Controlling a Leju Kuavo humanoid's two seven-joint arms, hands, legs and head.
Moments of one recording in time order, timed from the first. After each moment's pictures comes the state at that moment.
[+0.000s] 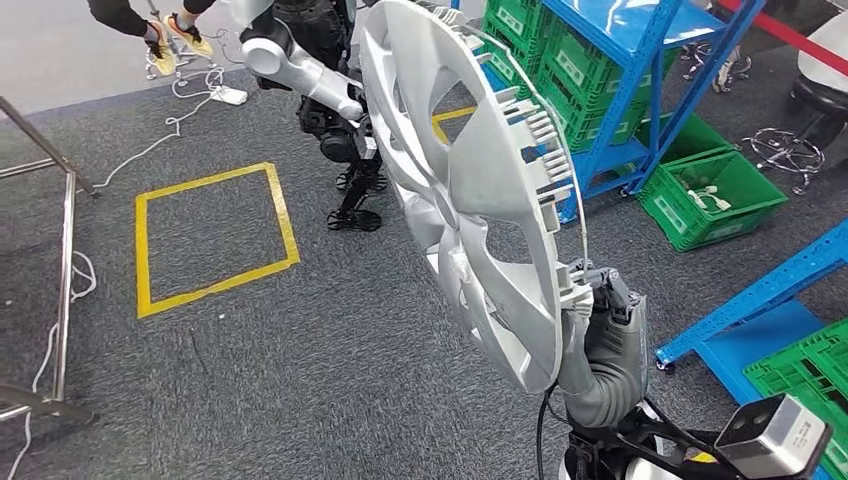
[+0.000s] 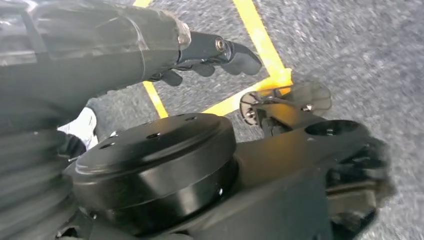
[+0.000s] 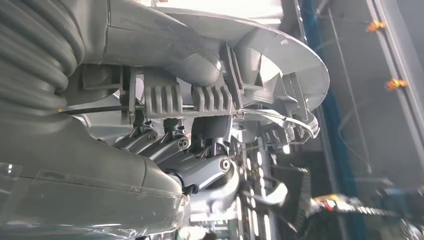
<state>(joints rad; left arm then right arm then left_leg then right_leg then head) -0.12 0.02 -1.07 -0.21 0.89 0.22 -0.06 0.02 -0.24 0.52 -2.14 -0.28 -0.23 -0.37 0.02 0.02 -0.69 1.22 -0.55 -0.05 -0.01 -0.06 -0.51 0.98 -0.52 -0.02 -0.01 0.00</state>
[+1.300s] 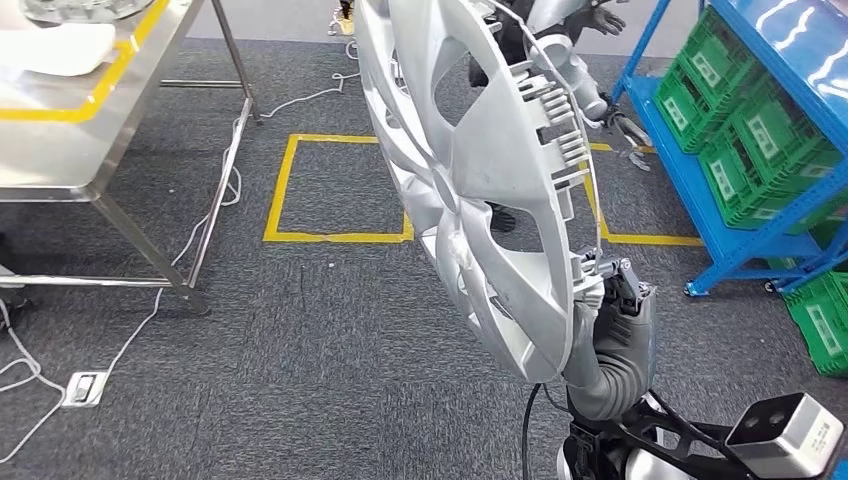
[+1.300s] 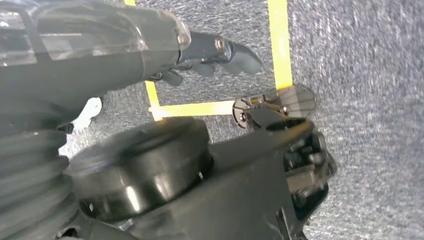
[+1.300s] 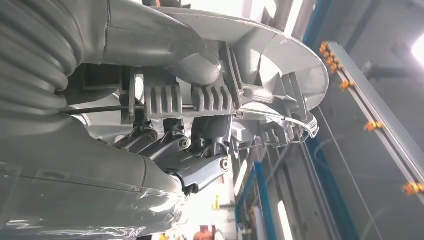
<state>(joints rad) -0.13 0.01 -1.07 -0.21 0.87 0.22 -0.11 -0.04 -0.23 0.53 -2.14 -0.29 -0.23 -0.38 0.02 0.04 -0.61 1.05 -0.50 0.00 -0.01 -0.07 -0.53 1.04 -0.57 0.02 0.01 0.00</state>
